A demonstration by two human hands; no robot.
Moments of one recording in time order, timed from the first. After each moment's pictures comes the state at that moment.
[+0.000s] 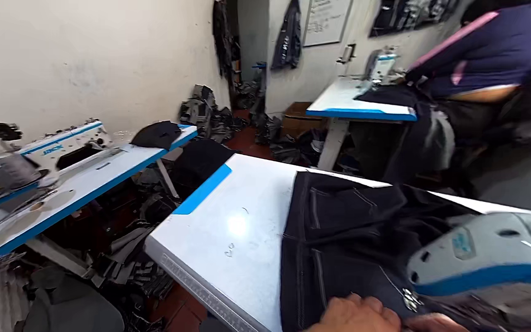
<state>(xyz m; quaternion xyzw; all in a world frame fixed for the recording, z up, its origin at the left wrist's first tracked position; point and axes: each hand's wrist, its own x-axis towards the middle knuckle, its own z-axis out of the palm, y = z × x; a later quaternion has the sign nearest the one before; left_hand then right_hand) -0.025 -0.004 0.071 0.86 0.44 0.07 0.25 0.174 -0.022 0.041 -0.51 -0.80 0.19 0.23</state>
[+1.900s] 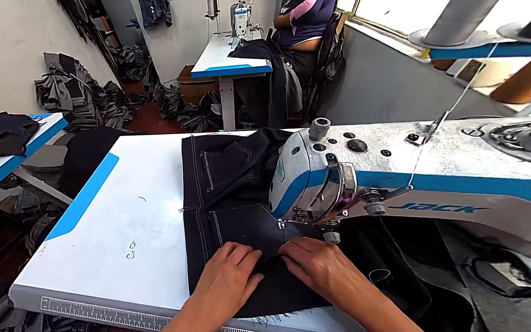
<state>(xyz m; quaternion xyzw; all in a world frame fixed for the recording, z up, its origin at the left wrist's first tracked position) -0.074 -0.006 0.021 0.92 0.32 0.23 0.05 0.166 -0.041 0.018 -0.49 -0.82 -0.08 0.28</state>
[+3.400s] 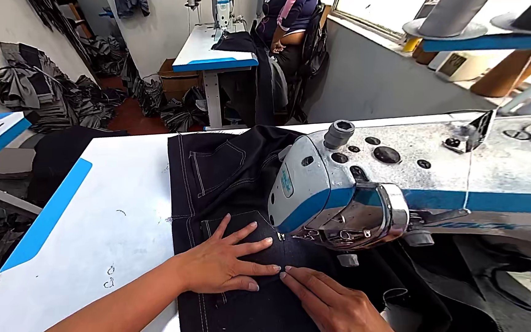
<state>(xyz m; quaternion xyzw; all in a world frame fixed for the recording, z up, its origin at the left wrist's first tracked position) -0.076 0.097 0.038 0.98 0.04 -0.04 0.20 0.161 -0.080 0.007 -0.51 -0.82 -0.10 0.26</state>
